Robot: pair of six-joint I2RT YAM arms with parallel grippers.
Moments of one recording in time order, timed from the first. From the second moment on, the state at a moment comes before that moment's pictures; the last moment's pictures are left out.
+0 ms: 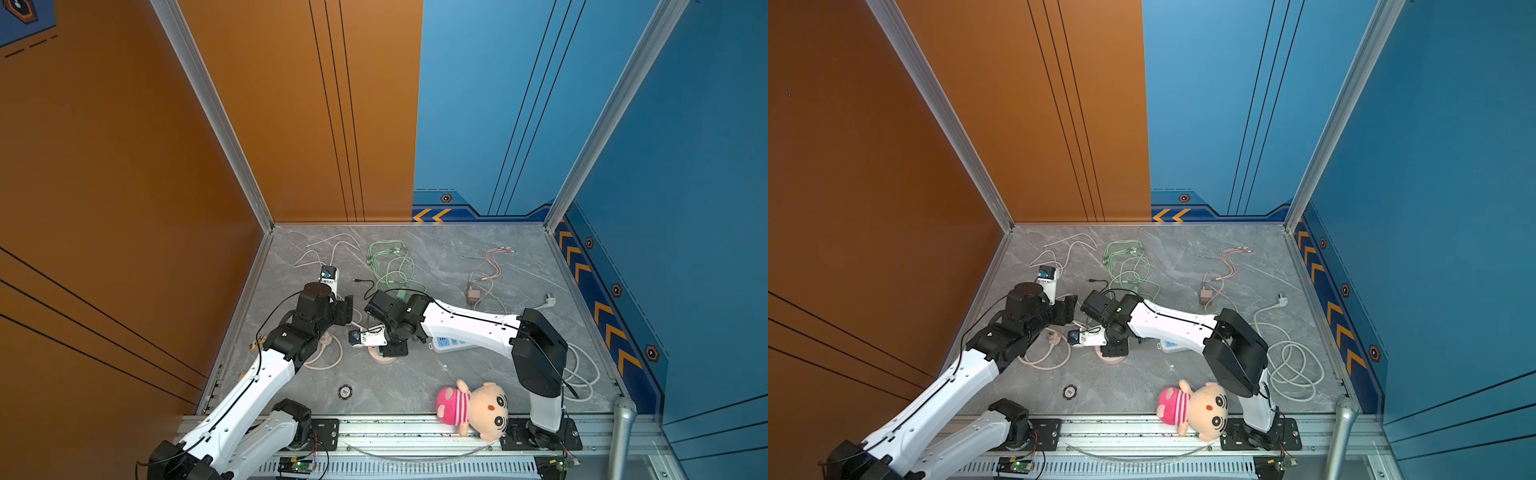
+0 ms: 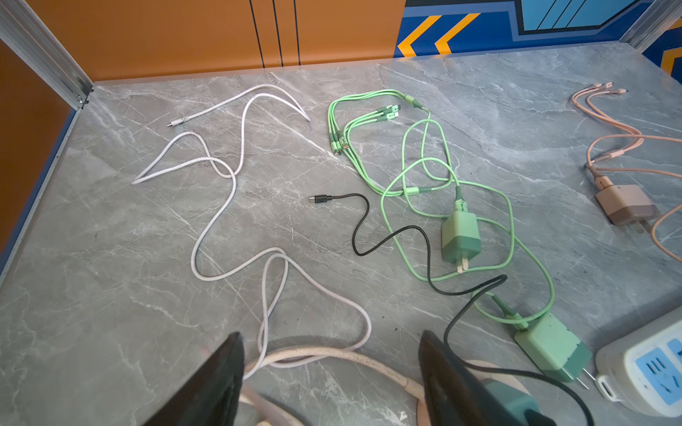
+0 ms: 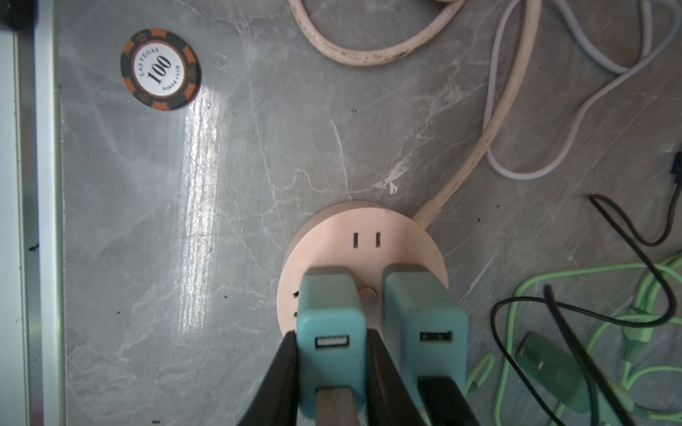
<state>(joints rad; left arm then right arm) -0.37 0.92 0.67 -0.34 -0.16 -0.16 1.06 1.94 1.53 -0.81 -0.08 -0.63</state>
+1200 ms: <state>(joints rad) -0.37 0.92 0.67 -0.34 -0.16 -0.19 1.04 1.90 1.44 -0.71 -0.11 -0.59</state>
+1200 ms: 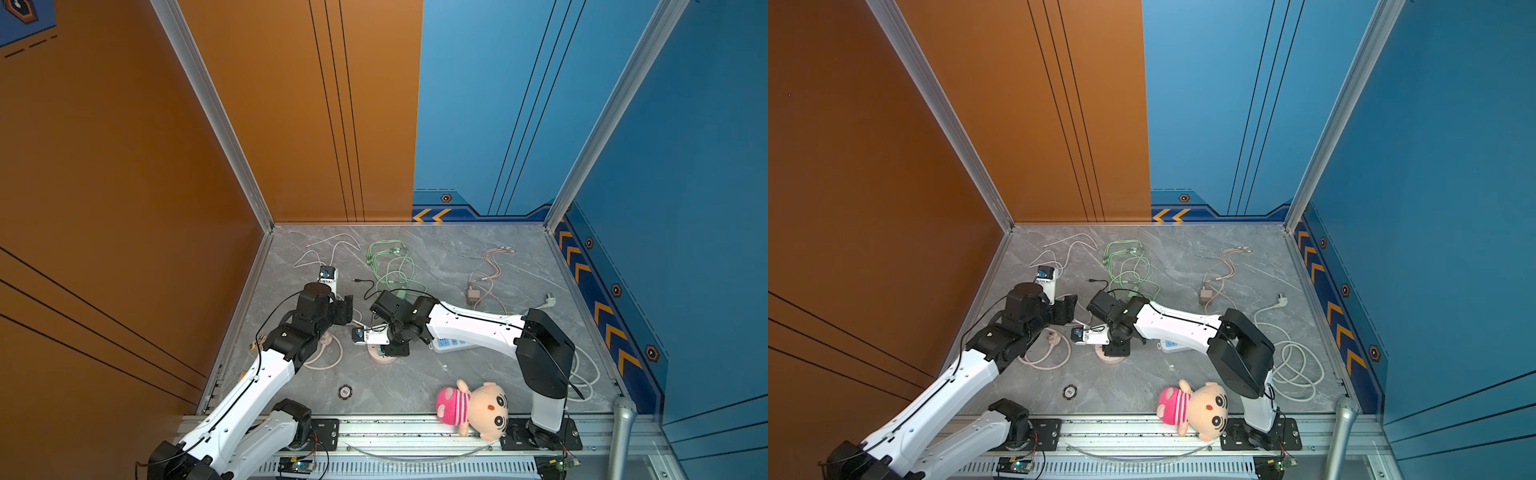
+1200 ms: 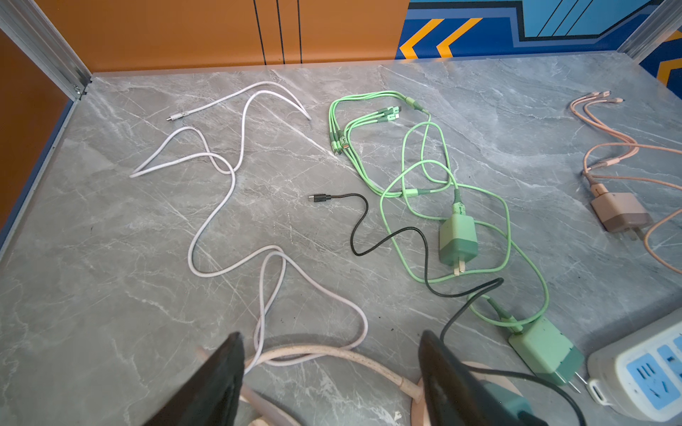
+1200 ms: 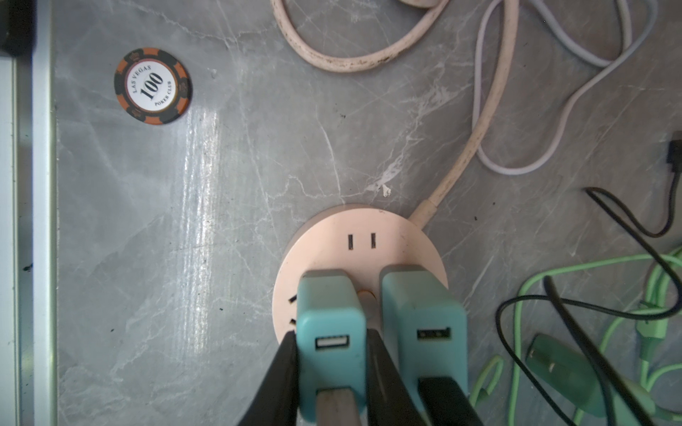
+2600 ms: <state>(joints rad) -0.37 0.84 0.68 -0.37 -0.16 -0.19 1.06 1.82 1.36 -0.74 0.01 -0.51</state>
